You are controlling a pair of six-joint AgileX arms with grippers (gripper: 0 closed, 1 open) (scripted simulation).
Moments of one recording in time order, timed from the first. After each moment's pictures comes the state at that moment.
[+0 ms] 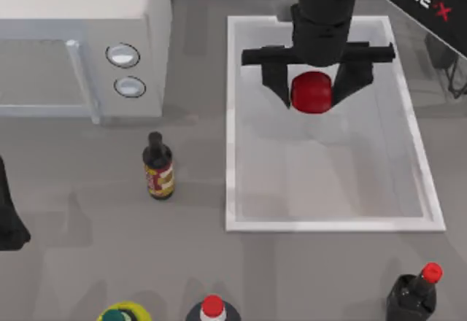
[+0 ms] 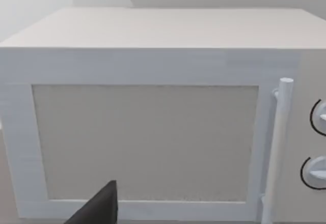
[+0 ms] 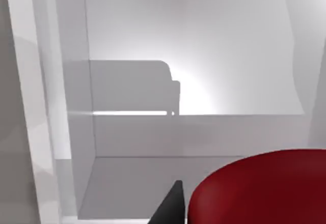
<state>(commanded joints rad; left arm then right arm) 0.00 0.00 0.00 0.00 0.00 0.00 0.52 2.42 2.38 -1.52 0.03 0.53</state>
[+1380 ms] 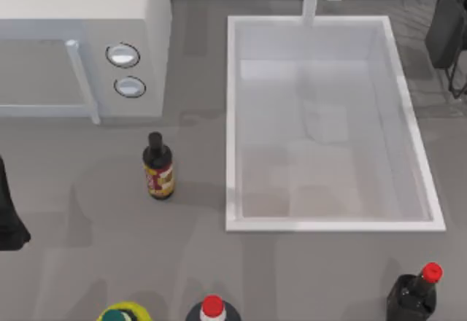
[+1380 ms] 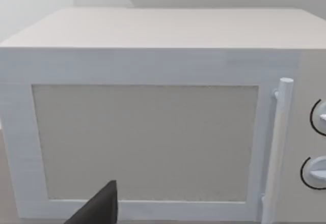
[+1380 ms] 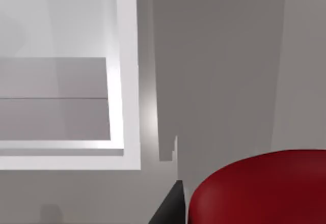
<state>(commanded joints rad) 0.00 0.00 0.00 0.00 0.00 0.00 0.02 1.98 1.85 -1.45 0.00 0.03</state>
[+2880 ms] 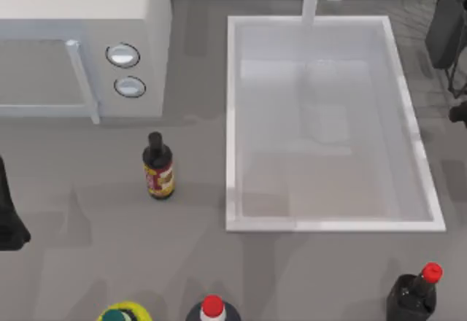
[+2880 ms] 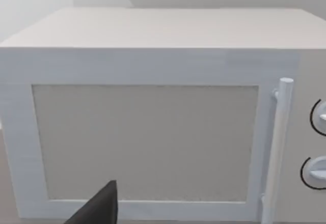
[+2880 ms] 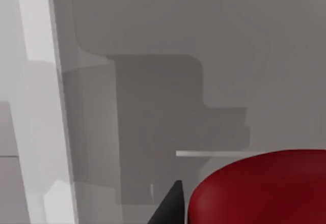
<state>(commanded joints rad) 0.00 0.00 0.00 0.00 0.00 0.00 -0.04 1.99 1.42 -1.00 0.00 -0.02</state>
